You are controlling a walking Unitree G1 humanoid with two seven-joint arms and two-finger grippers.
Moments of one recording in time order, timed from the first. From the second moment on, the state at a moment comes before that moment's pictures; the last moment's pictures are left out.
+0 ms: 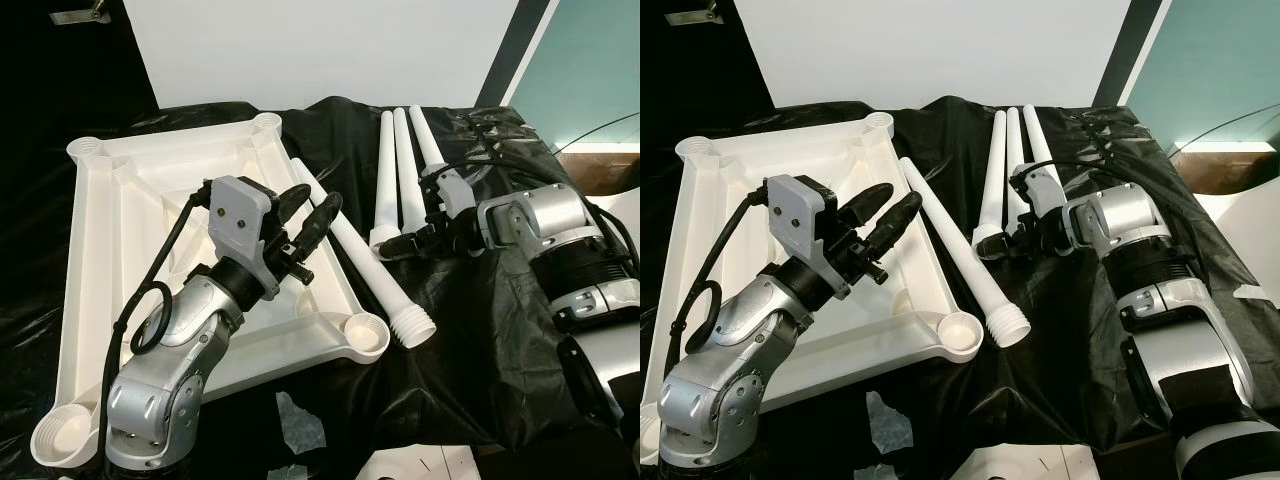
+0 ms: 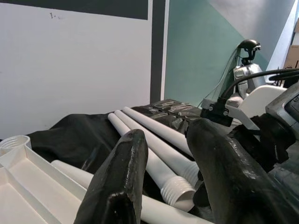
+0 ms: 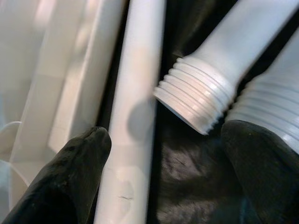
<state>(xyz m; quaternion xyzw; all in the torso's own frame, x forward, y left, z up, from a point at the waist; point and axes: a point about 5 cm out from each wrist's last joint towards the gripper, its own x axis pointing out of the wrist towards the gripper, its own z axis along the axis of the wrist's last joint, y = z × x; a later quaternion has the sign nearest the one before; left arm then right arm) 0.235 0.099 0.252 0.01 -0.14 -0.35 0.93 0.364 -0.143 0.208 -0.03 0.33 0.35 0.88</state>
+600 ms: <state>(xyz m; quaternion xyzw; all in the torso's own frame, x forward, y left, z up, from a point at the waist) 0.237 0.100 0.257 0.02 -0.15 -0.35 0.93 0.347 -0.100 0.186 -0.01 0.35 0.41 0.84</state>
